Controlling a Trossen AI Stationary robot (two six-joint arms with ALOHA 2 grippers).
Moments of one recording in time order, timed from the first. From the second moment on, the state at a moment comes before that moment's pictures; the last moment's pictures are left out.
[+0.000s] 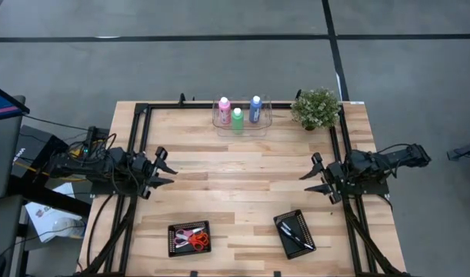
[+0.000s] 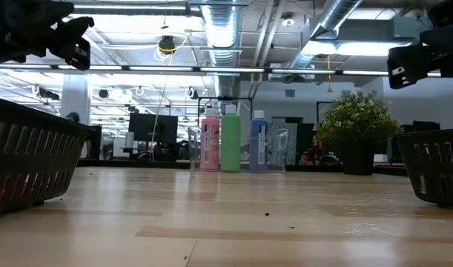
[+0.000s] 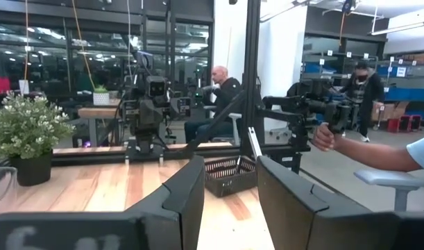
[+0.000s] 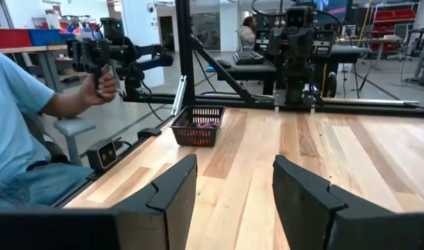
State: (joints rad) left arm -0.07 0.00 0.01 0.17 0.17 -0.06; right arm 0.27 0.01 0.04 -0.06 -0.03 0.04
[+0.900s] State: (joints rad) left arm -0.07 0.12 0.01 0.17 0.17 -0.06; right arm 0.27 0.01 0.04 -0.06 -0.02 0.05
